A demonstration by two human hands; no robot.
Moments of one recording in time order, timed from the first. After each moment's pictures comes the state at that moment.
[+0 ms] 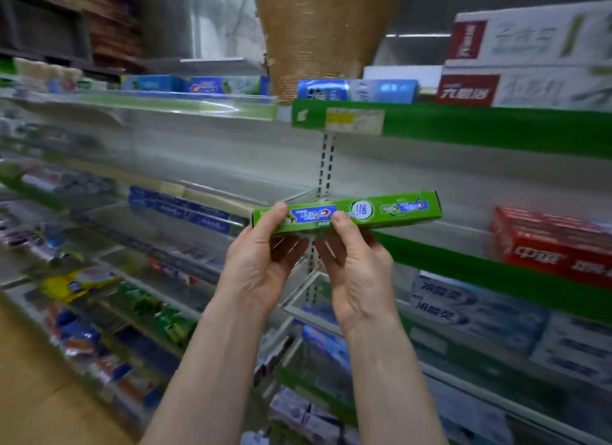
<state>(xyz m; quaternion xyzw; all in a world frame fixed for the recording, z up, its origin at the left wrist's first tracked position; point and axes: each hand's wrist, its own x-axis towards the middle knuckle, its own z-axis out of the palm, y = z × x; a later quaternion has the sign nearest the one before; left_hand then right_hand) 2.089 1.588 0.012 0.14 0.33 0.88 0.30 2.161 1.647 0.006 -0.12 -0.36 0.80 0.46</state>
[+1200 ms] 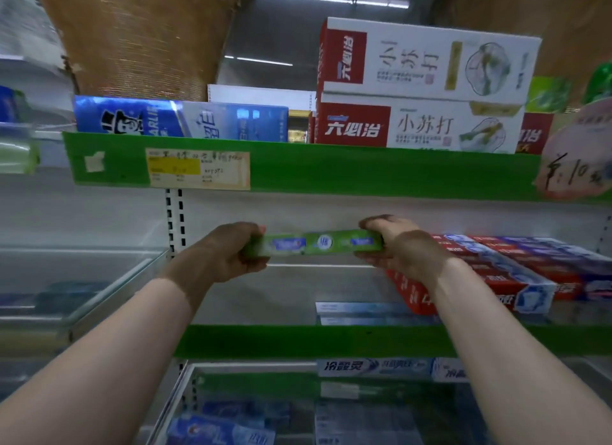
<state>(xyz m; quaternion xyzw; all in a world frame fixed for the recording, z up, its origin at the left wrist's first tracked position) 2.003 1.851 0.067 0.33 0.57 0.58 0.47 2.226 1.905 0.080 -0.46 -0.57 0.51 0.45</state>
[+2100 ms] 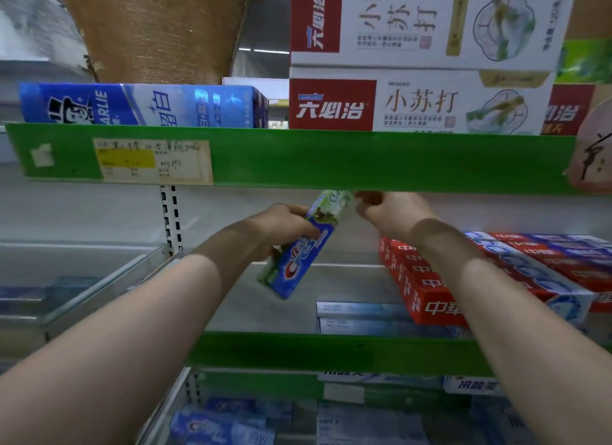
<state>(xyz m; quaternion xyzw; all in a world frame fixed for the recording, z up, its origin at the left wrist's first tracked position) 2.065 1.886 0.089 0.55 0.66 0.40 0.32 2.236 1.932 0.108 -0.51 -0.81 0.07 0.29</state>
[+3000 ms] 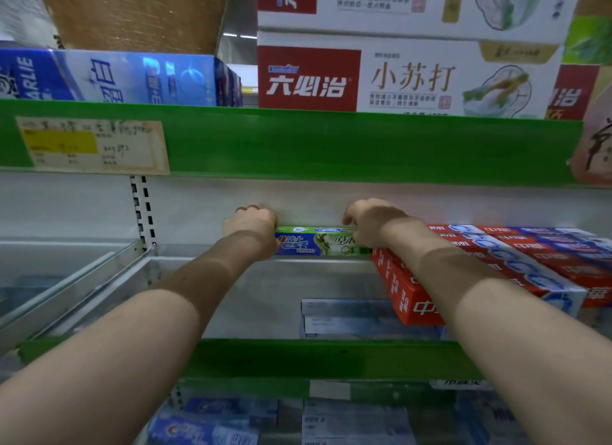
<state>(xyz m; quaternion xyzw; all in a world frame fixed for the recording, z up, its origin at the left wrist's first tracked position) 2.037 1.952 0.048 0.58 0.80 0.14 -0.09 2.230 2.002 0.079 -0.51 -0.85 -0.05 0.09</state>
